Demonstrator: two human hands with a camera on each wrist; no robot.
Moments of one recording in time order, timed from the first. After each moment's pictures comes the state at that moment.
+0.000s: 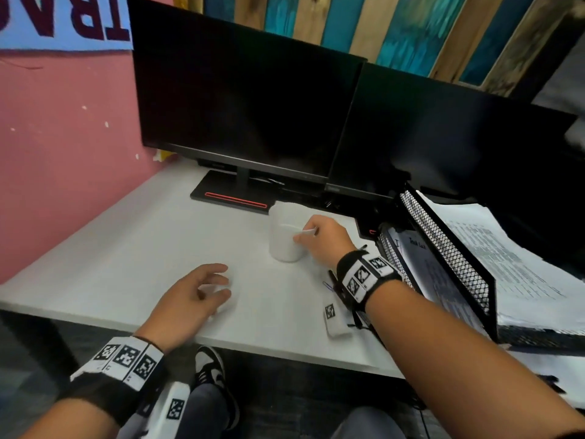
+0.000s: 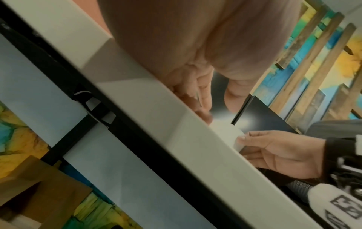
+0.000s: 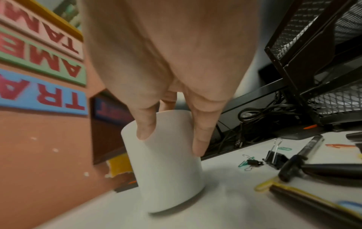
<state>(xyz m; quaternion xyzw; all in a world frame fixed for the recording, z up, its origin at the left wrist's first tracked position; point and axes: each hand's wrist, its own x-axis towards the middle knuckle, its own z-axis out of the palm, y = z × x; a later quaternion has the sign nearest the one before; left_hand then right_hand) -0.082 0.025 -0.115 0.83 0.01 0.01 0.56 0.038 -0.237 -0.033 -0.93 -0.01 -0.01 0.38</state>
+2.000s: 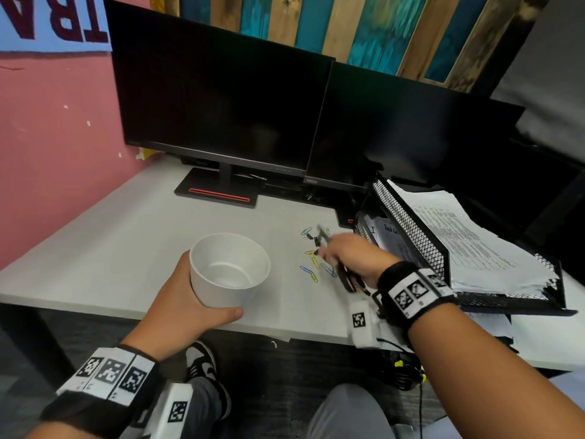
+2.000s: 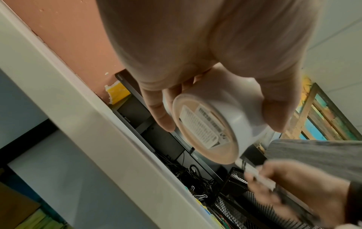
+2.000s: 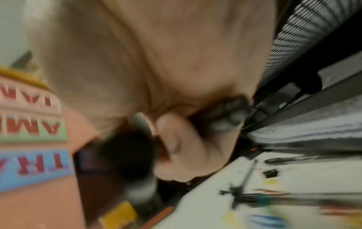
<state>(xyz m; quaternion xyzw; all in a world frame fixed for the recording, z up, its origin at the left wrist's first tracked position) -0.129 -0.004 -0.091 0.83 -0.07 0.08 0.55 -0.050 -0.306 0.006 -0.89 0.04 0.15 0.42</state>
